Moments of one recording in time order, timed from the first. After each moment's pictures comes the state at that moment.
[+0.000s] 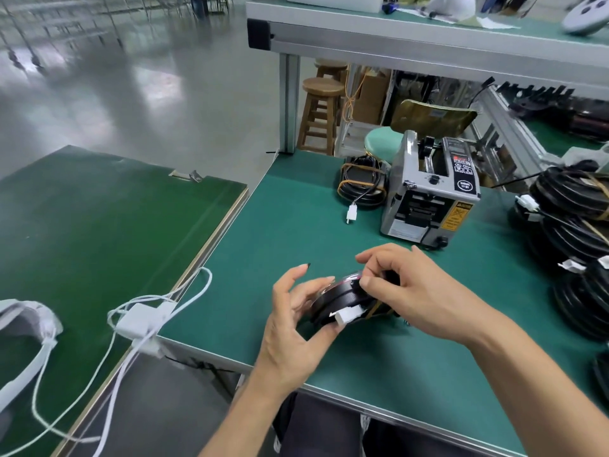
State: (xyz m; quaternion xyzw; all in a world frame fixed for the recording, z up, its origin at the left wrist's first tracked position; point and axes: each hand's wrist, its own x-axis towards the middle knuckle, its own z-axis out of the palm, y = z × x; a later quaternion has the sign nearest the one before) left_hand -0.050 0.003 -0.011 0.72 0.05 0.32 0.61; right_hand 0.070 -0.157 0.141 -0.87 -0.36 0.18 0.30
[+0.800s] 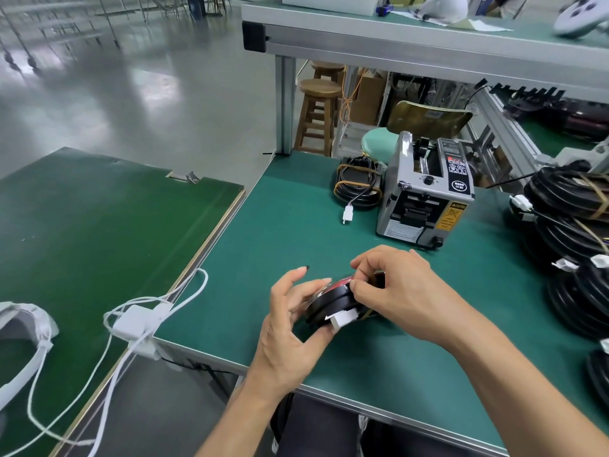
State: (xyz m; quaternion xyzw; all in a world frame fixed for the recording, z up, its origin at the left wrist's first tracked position) left_hand -0.053 0.001 -0.004 0.73 0.03 0.33 0.59; right_hand 0.055 -0.145 0.147 -0.90 -0.31 0.14 0.26
